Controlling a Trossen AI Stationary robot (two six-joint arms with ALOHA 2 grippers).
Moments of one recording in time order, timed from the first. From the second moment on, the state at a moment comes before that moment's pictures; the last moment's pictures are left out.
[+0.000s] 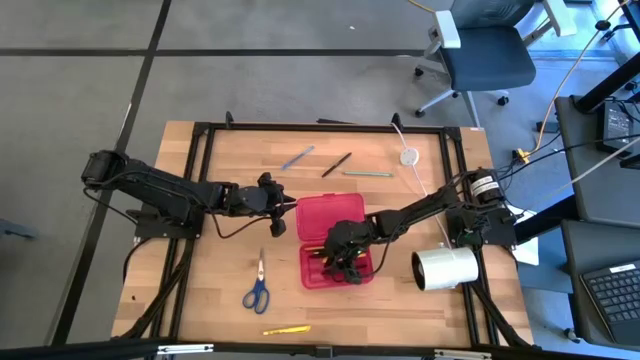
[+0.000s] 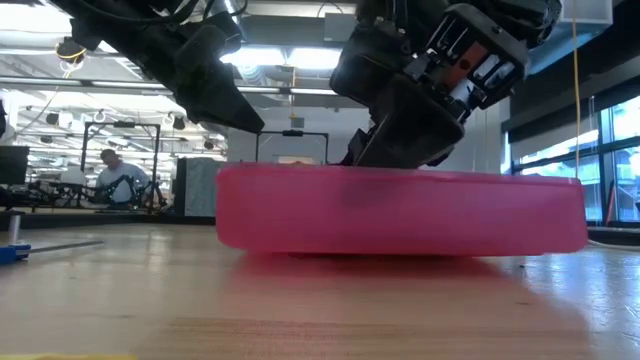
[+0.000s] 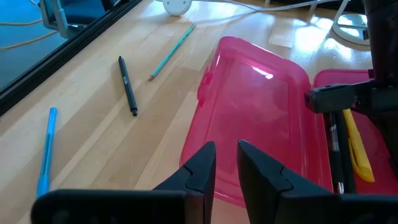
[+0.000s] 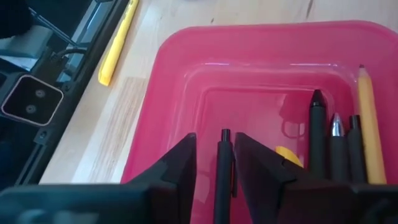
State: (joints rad) left arm -0.08 1.23 0.59 0.07 -0.37 -0.27; right arm 0.21 1.90 0.99 0.19 -0.34 0.20
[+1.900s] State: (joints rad) left arm -0.48 1.34 0.79 0.17 -0.26 -0.29; right arm 0.26 0.97 0.48 -0.08 0.32 0.12
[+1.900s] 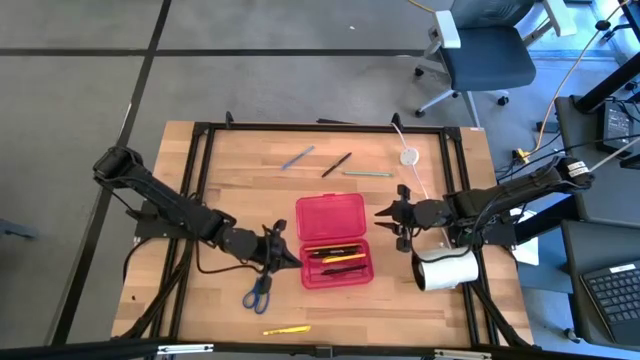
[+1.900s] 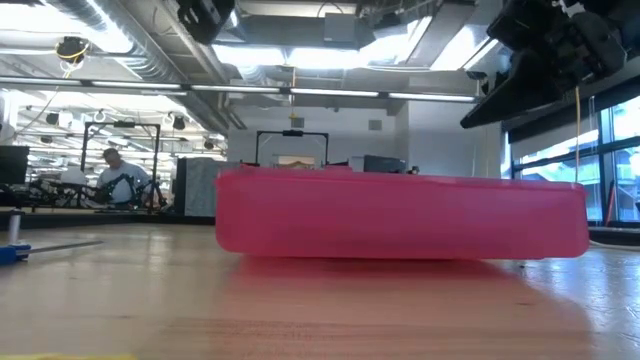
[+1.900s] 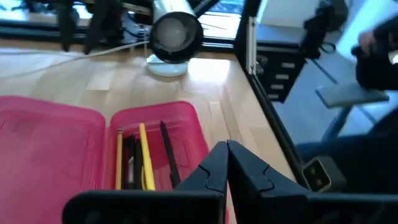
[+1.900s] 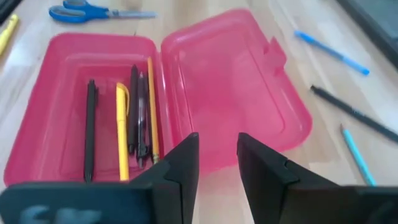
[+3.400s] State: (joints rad) left arm -0.52 1.35 0.90 -0.01 -0.27 -0.34; right arm 0.26 0.97 0.48 -0.04 0.32 0.04
